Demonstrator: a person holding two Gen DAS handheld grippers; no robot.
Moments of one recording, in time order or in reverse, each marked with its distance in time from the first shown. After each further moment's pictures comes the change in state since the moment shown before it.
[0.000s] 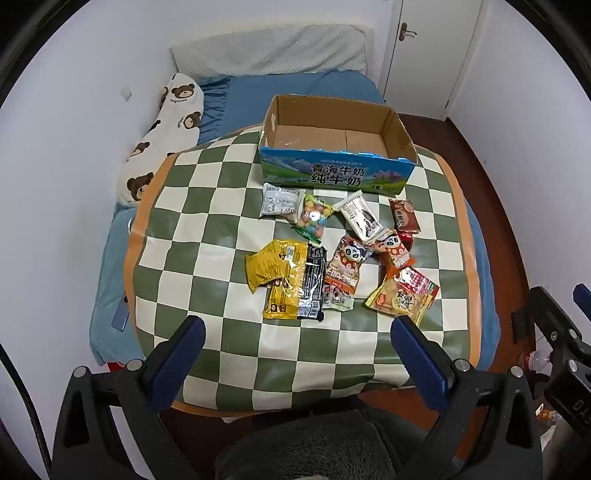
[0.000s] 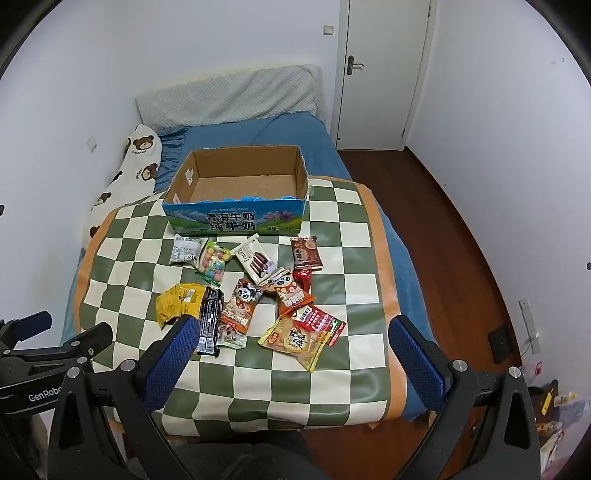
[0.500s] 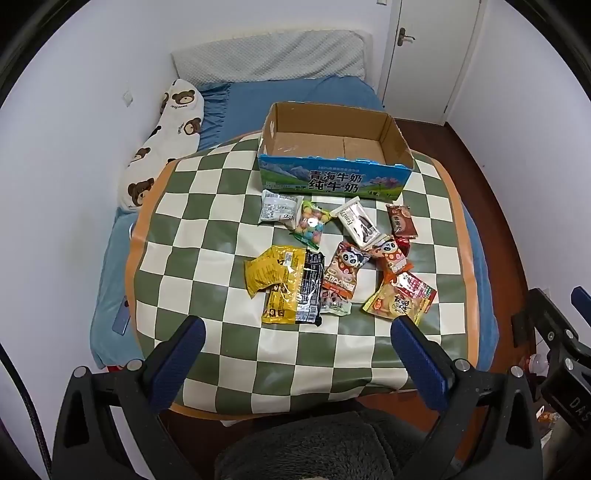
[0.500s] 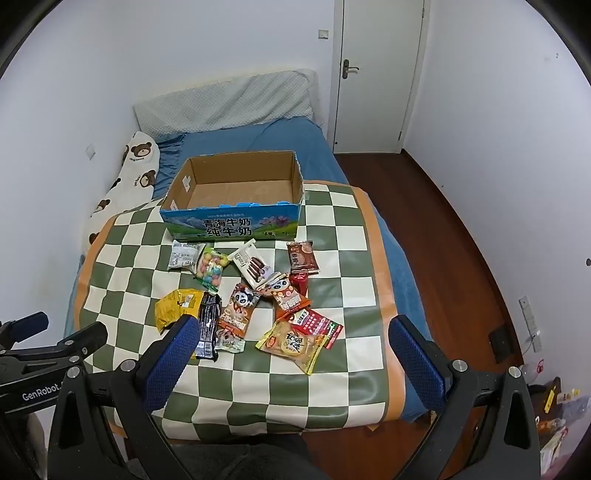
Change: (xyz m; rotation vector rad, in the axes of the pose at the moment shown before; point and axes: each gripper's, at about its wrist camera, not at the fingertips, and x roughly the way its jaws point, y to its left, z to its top) left arm -0.010 -0.006 0.005 0.001 -0.022 0.002; right arm -0.004 -0.008 0.002 0.007 -0.008 -0.006
